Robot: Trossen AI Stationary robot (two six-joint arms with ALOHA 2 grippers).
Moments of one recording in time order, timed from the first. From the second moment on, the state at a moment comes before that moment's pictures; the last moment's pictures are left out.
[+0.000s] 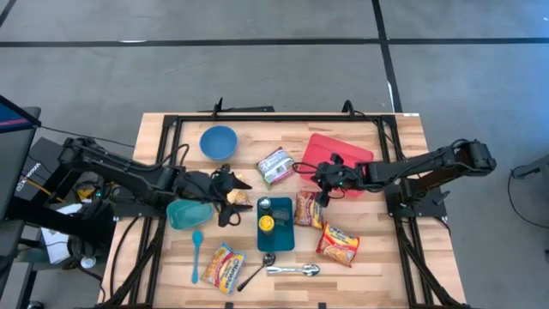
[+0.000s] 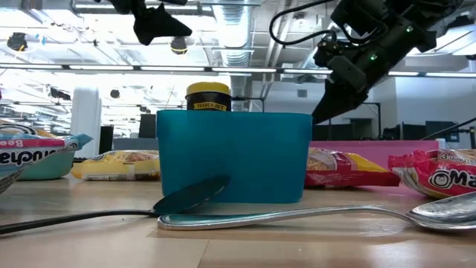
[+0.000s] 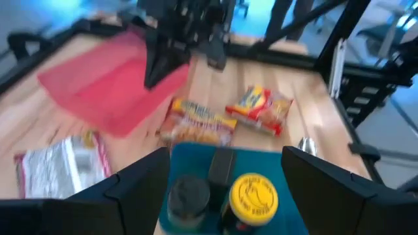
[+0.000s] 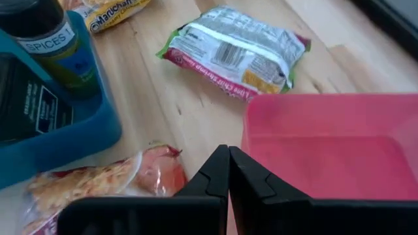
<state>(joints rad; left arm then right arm) -0.26 1.09 0.74 -0.04 -0.28 -0.24 0.02 1.30 0.63 -0.11 0.32 0.29</state>
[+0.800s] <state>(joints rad) -0.26 1.09 0.62 0.24 -0.28 -0.09 0.17 1.12 0.63 -0.44 0.21 0.77</state>
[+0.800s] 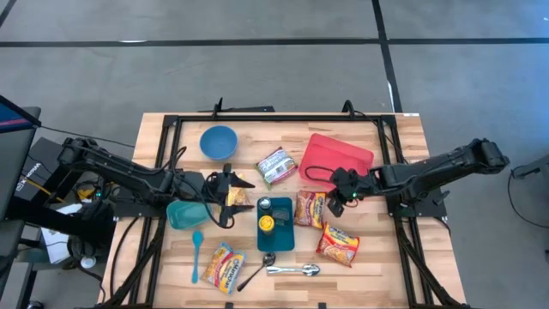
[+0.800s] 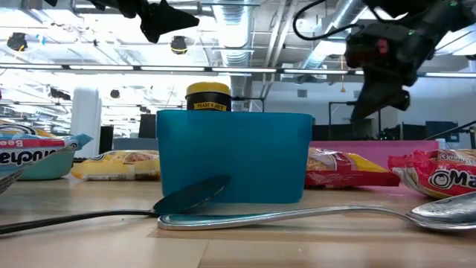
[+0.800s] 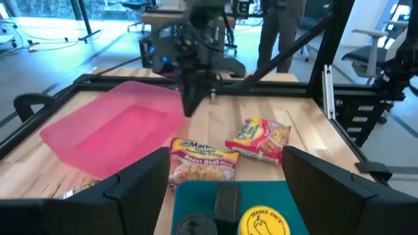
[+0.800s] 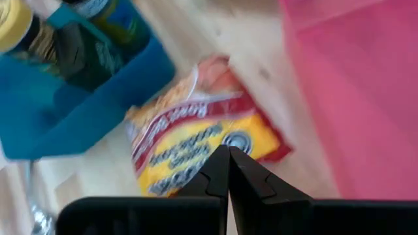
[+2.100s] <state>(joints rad) -0.26 1.09 0.62 0.27 -0.28 -0.09 0.48 0.77 0.23 -0.15 0.50 1.38</state>
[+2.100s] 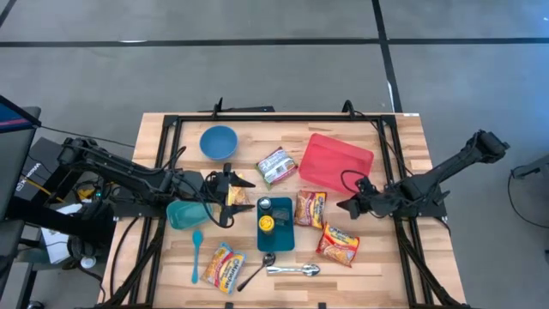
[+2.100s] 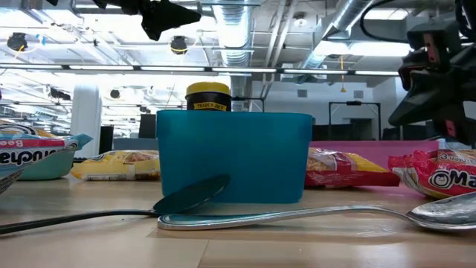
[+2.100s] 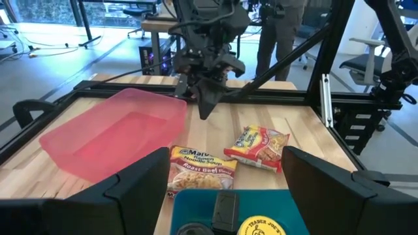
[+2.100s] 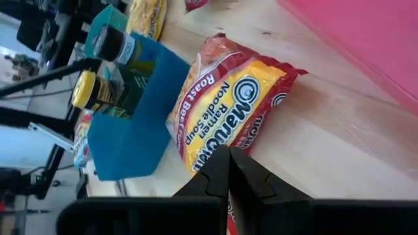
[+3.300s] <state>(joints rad) -0.26 1.09 0.62 0.27 -0.28 -0.08 0.38 1.20 0.23 0.14 0.58 1.65</state>
